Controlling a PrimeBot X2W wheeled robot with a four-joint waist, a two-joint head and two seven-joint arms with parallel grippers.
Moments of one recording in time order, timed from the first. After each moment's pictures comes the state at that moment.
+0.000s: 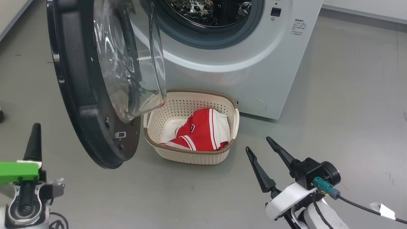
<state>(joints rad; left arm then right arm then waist) -0.23 0.10 0.19 0.27 -1.34 -0.12 0.10 -0.13 -0.06 0.40 0.28 0.23 0.11 -0.25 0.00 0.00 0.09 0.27</state>
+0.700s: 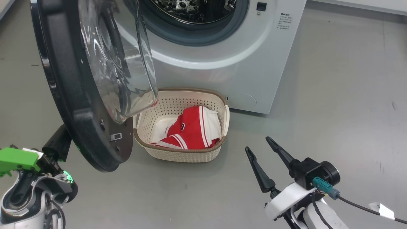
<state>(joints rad) -0.28 0.07 0.20 0.23 -1.72 0.01 0.50 -0.13 -0.06 0.40 0.28 0.23 0.11 -0.25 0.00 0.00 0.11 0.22</state>
